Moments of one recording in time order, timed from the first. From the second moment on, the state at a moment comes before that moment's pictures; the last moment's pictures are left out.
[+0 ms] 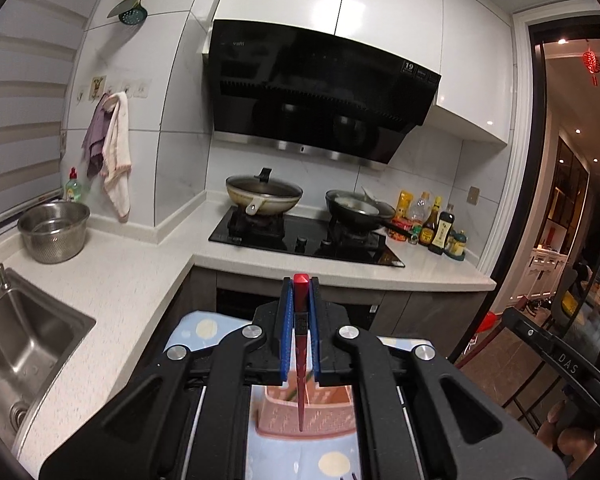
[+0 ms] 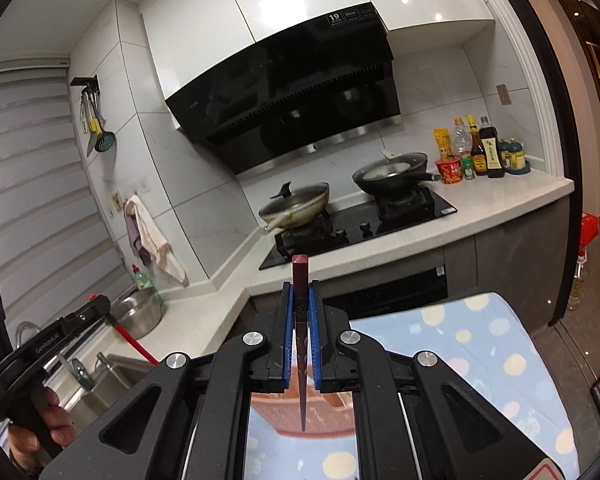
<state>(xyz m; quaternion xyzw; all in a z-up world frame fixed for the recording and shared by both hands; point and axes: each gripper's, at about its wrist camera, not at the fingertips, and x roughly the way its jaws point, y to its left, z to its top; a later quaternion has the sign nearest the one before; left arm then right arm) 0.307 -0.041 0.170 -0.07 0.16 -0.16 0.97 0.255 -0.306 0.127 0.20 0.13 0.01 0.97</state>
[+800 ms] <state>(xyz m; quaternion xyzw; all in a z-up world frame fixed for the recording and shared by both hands) 0.398 -0.048 0.103 -0.08 0.23 -0.14 0.96 0.348 -0.287 0.061 0.19 0.21 0.00 0.96</state>
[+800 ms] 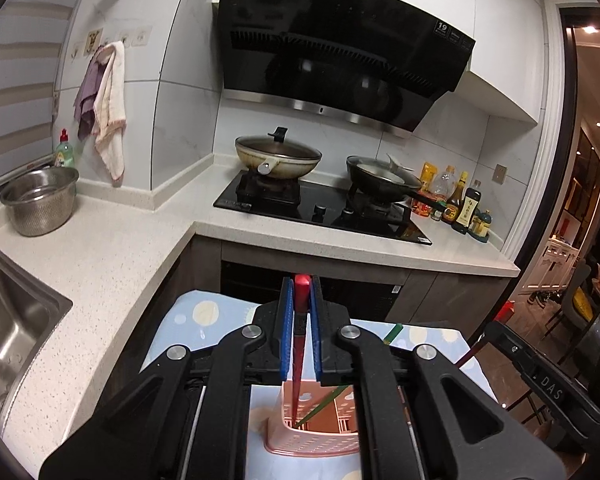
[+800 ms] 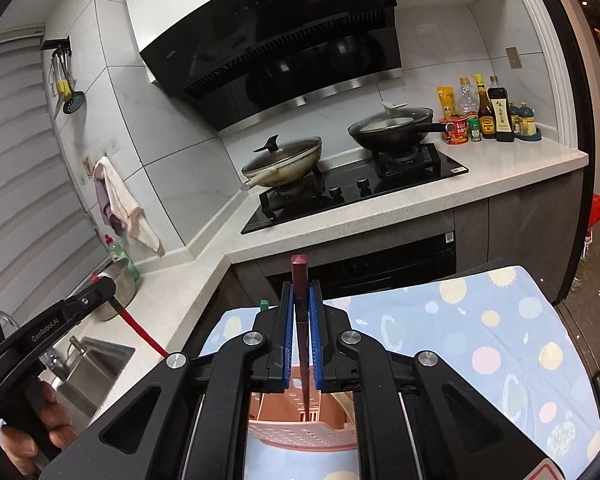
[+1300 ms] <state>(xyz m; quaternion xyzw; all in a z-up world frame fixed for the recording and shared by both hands) 0.370 -0.031 0.109 -0.08 0.23 -0.11 0.96 0.306 -0.279 0.080 0.18 0.18 0.00 0.97</state>
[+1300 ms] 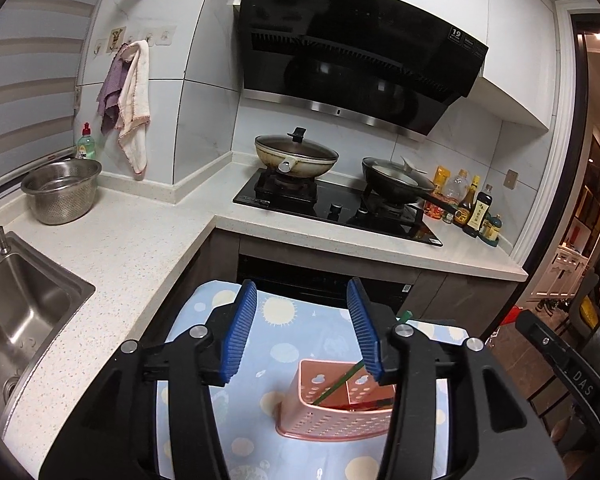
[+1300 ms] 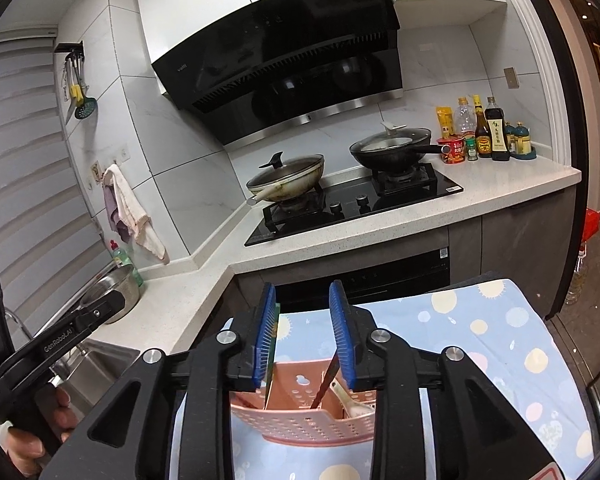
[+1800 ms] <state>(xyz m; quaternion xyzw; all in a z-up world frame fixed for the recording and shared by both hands) 0.274 -0.013 0.046 -0.07 0.30 -0.11 0.94 0.202 -0.264 0.033 0.17 0.25 0.00 0.95</state>
